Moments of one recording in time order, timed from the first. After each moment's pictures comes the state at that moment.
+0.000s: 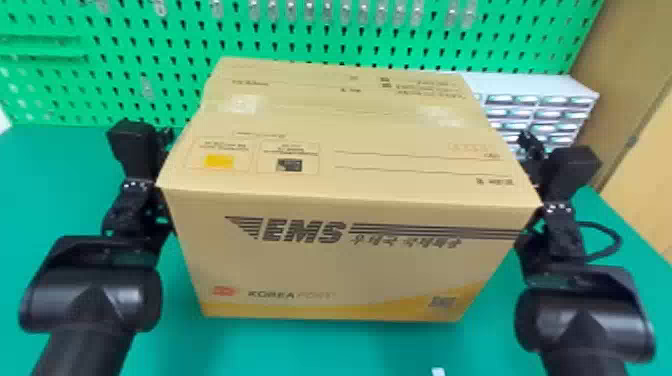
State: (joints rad) left arm -0.29 0.07 -0.05 -1.40 0.05 -0.02 -0.15; right arm -0.21 -0.05 -0.11 -1.47 0.04 -0.18 0.14
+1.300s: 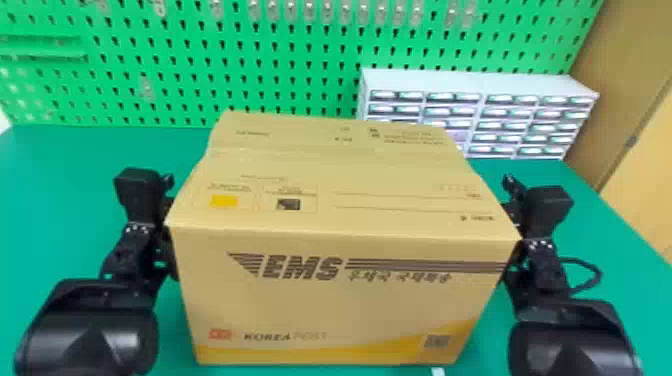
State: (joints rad) left arm -0.19 0.07 0.00 -1.37 0.02 -0.01 -0.15; right arm -0.15 -0.03 -0.14 -1.39 0.07 -0.17 0.14
